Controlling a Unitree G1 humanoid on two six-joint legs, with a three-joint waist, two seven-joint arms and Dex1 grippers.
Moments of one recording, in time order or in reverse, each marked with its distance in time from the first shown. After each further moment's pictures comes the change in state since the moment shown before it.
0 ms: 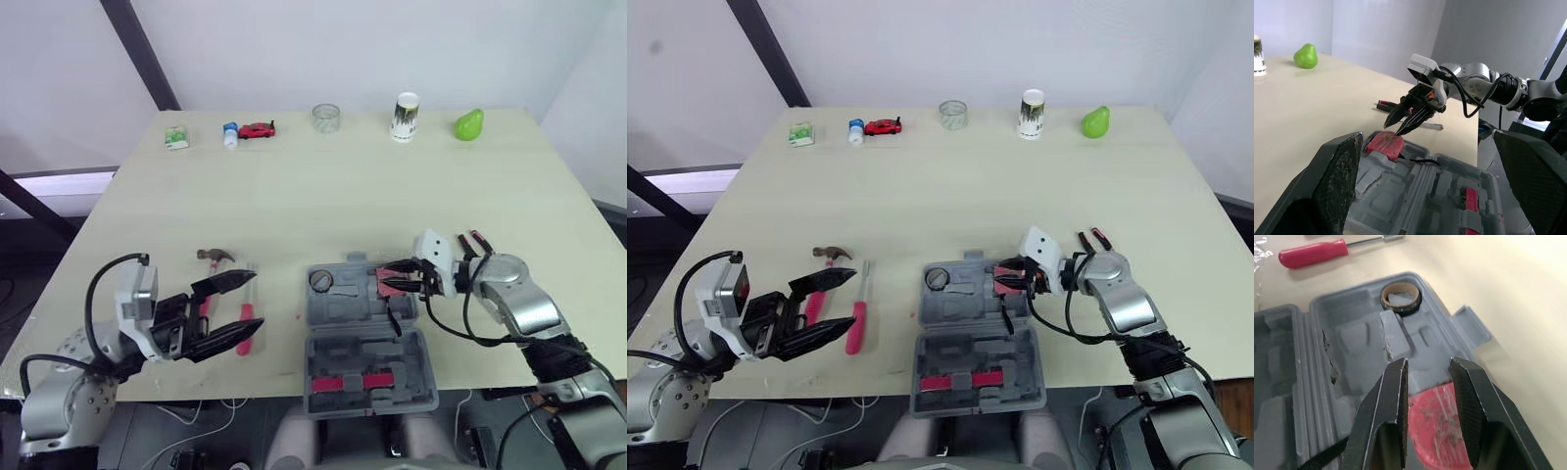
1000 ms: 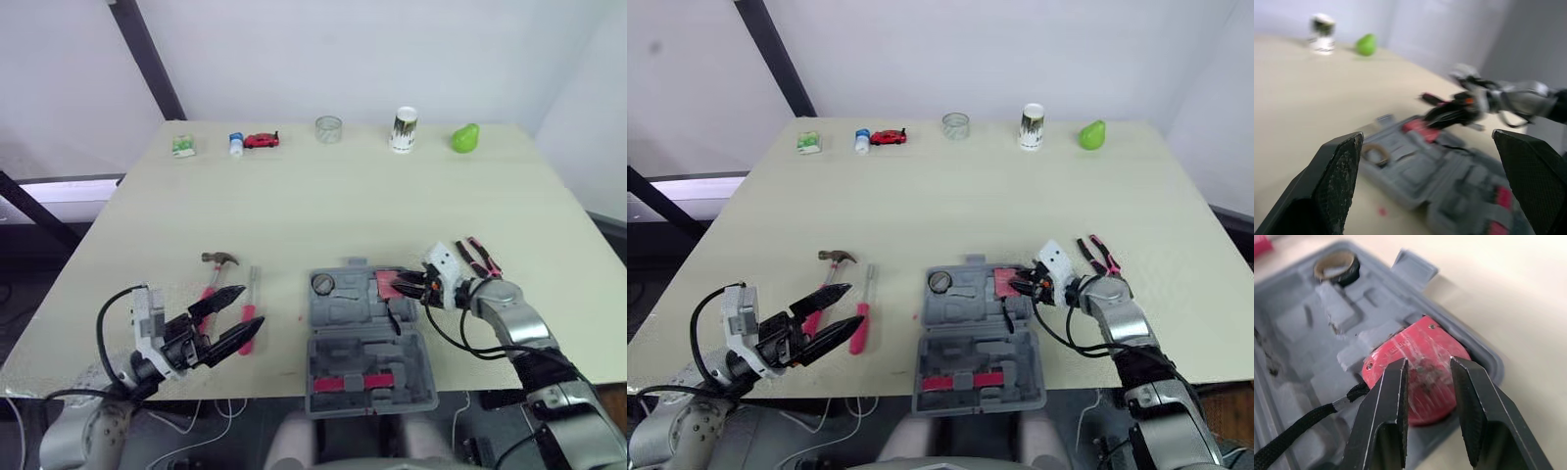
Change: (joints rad) left arm 0.127 -0.150 0.021 0.034 0.076 -0.053 0.267; right arm 0.091 0.098 -0.134 0.173 0.090 -0.031 -0.162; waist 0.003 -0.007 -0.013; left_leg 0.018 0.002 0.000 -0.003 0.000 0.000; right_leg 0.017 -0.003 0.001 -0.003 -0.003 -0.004
